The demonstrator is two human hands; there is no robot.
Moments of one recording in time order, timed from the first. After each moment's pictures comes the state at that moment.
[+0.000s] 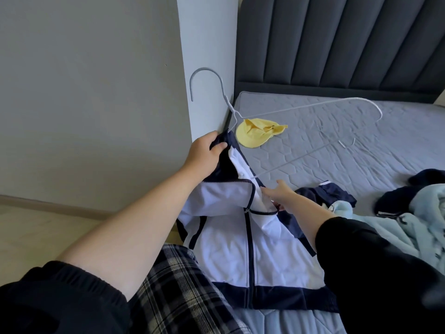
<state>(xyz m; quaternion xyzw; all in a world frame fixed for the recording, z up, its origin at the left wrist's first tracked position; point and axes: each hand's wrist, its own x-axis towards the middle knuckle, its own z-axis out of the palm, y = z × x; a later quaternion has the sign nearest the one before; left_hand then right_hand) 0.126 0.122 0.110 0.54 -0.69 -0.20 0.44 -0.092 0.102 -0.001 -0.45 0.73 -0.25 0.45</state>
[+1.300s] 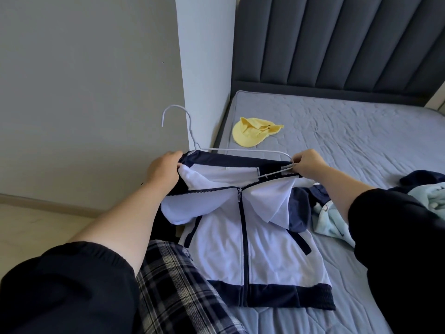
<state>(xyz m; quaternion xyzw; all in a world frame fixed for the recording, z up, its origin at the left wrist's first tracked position) 0.204 0.108 0.052 0.66 -0.71 0.00 0.24 -0.164 0.078 0.071 -0.61 0.73 -0.21 0.22</state>
